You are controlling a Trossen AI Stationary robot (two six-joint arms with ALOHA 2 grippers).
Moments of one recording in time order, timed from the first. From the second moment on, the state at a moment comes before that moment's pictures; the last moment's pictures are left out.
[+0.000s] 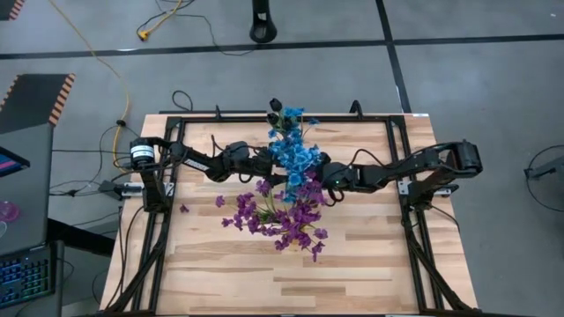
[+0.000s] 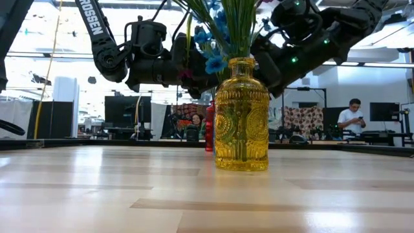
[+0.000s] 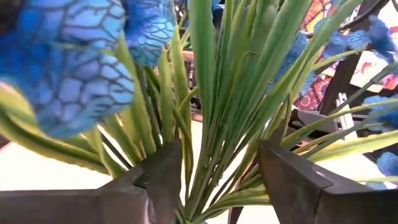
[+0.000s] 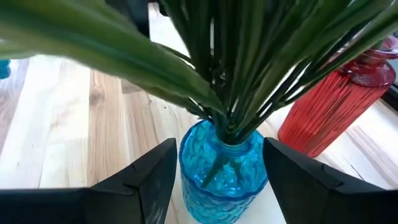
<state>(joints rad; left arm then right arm) 0.30 1.83 0.72 1.09 0.40 -0.12 -0.04 1.52 0.67 0.36 0.26 0.11</state>
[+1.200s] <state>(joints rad) 0.33 1.22 0.72 0.22 0.28 0.11 -0.04 1.27 0.67 0.12 0.26 0.09</state>
